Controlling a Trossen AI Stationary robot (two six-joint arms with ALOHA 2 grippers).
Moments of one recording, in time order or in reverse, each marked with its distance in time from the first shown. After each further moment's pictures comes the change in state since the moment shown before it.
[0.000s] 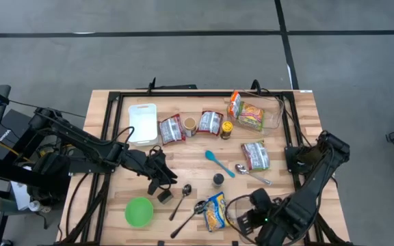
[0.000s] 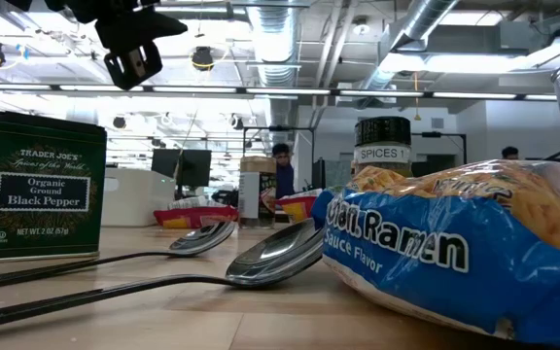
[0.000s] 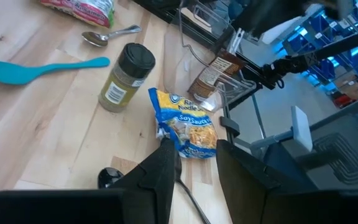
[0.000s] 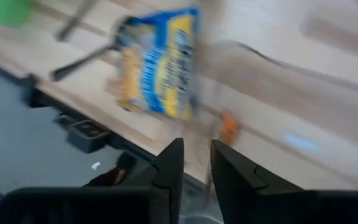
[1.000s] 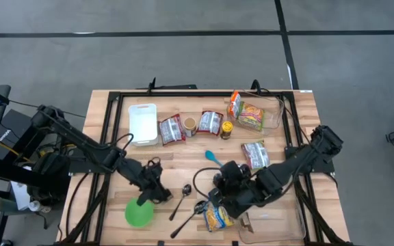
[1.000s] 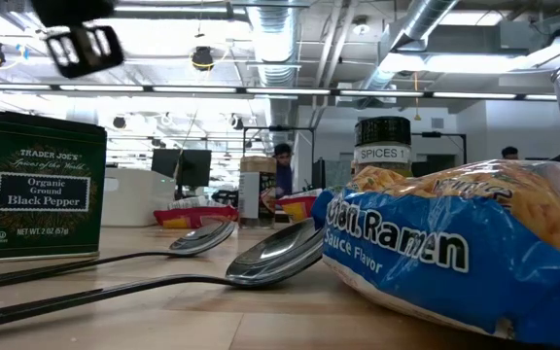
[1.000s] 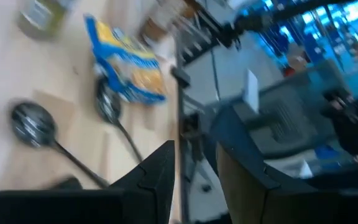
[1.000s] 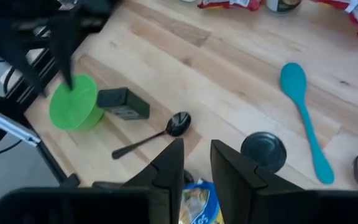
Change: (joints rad) left arm -0.129 0.000 0.000 -0.021 0.156 -0.191; right arm -0.289 -0.016 0.000 0.215 0.263 -0.578
